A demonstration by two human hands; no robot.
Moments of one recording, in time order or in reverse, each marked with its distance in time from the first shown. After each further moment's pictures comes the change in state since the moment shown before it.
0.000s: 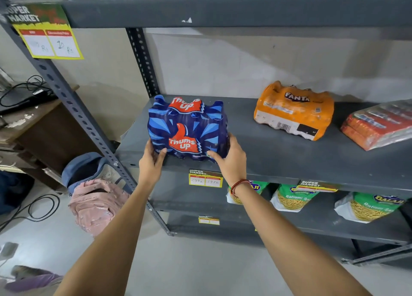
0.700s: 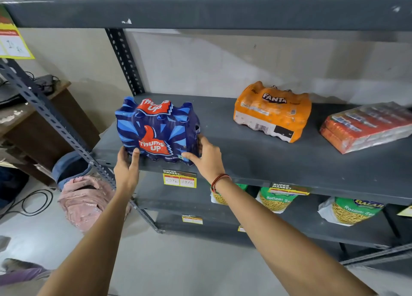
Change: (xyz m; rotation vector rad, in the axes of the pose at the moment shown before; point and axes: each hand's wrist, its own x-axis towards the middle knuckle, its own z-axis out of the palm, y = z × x) left_hand -0.024 0.016 0.025 -0.008 0.218 -0.153; right_hand 0.021 0.012 -0.028 0.034 -0.267 -0.061
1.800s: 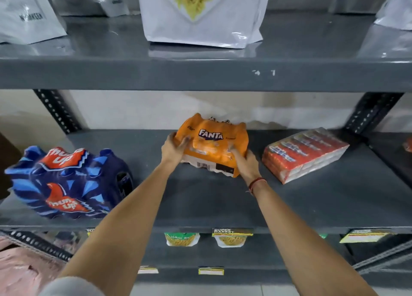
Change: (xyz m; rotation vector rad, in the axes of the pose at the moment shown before) left_hand 0.011 0.173 0.285 0.034 -0.408 0.101; right_hand 0.059 0.131 -0.233 0.276 0.321 0.510
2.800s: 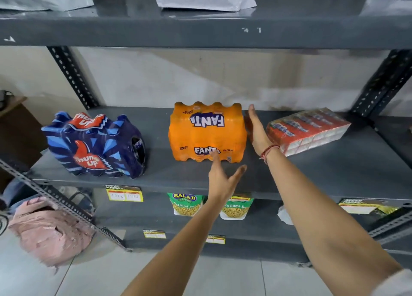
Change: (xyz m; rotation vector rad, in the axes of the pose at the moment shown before) left_hand -0.205 0.003 0.075 -0.126 -0.138 0.050; right_hand -0.024 -0.029 -0.029 0.160 -0.332 -0.094
